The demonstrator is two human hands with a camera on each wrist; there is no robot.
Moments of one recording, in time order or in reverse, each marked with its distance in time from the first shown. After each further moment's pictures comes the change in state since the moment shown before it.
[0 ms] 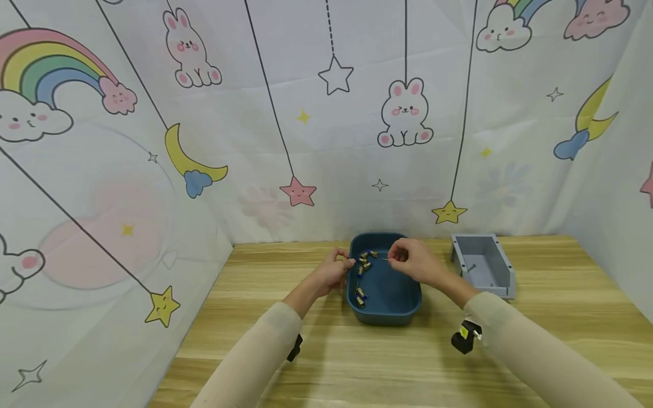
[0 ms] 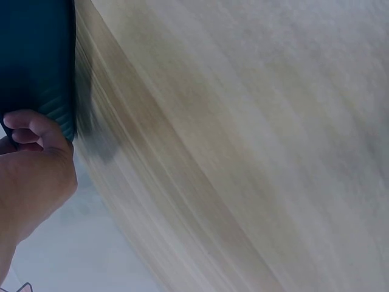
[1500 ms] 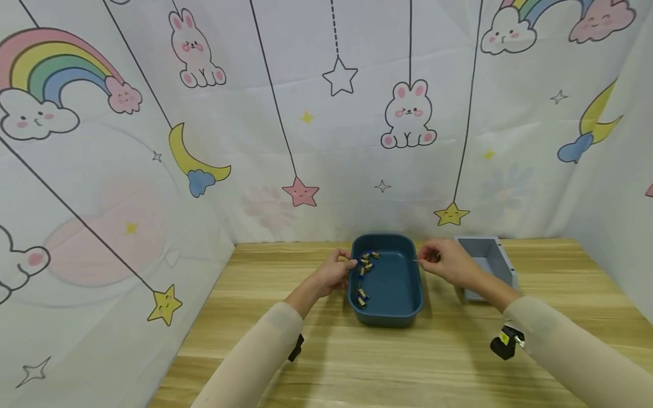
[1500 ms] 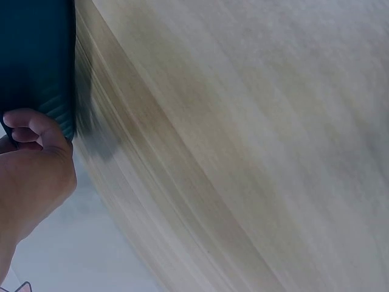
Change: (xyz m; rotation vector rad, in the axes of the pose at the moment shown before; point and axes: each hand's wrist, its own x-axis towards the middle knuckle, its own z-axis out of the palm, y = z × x) left_hand 0.002 -0.002 -0.002 -0.003 -0.002 0.010; right_hand -0.031 0.017 -0.050 -0.152 -0.011 -0.023
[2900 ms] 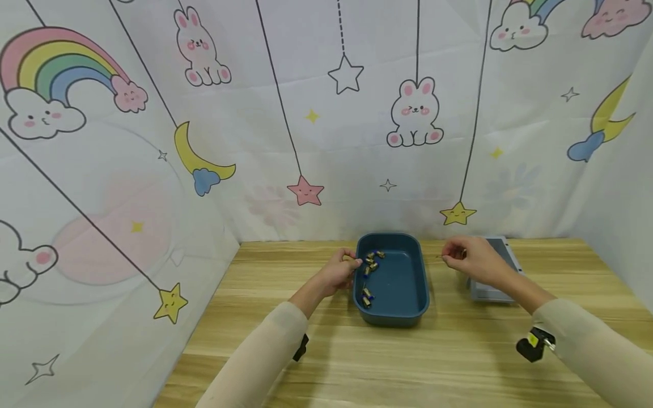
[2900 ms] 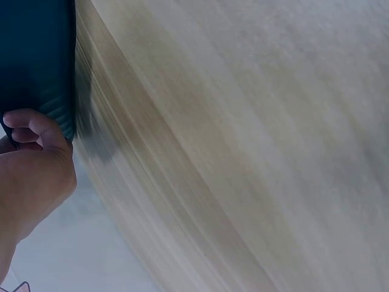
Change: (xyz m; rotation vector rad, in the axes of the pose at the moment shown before) left_hand -0.002 0.001 0.000 -0.007 -0.008 0.010; right_hand -0.016 0.014 -0.026 -0.054 0.015 0.065
